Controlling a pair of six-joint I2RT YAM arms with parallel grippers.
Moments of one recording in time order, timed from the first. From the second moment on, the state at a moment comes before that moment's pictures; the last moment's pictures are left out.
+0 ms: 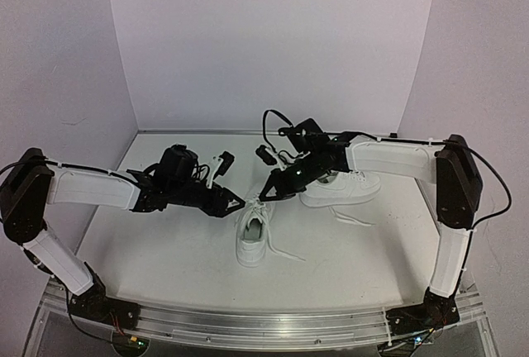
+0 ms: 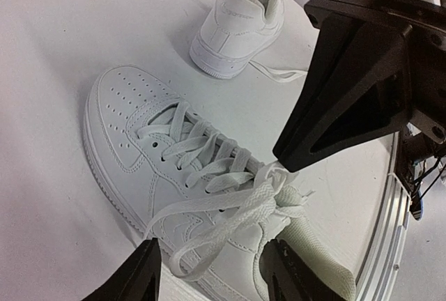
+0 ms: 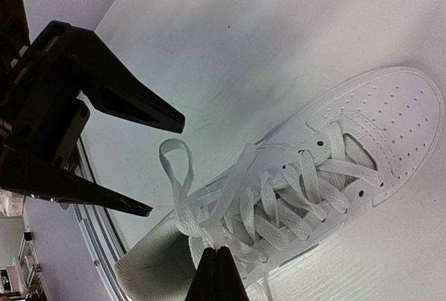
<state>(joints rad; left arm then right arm) -0.75 1.54 0.83 0.13 0.36 -0.25 0.78 1.95 1.53 -0.48 -0.52 0.23</state>
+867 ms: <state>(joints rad) -0.75 1.66 0.97 0.04 0.47 -0.11 0.78 1.92 1.49 -0.48 -0.49 0.24</state>
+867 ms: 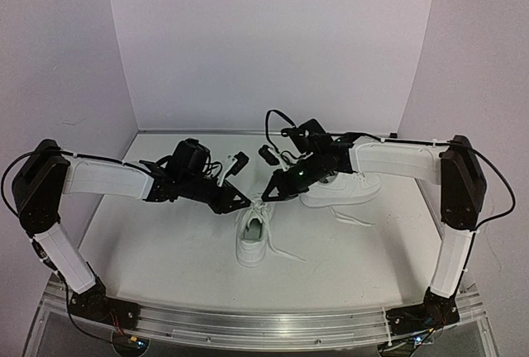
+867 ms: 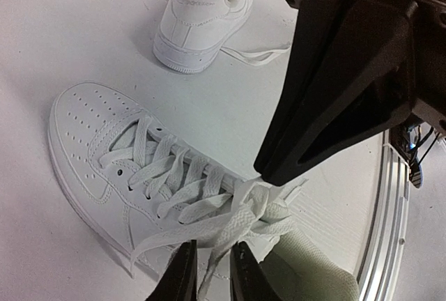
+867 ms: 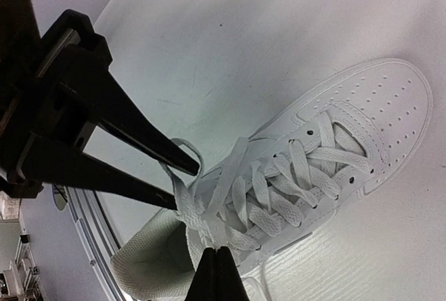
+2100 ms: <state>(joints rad) -0.92 1.40 0.86 -0.01 0.23 0.53 0.78 1.89 1.46 -0.42 -0.51 0.29</state>
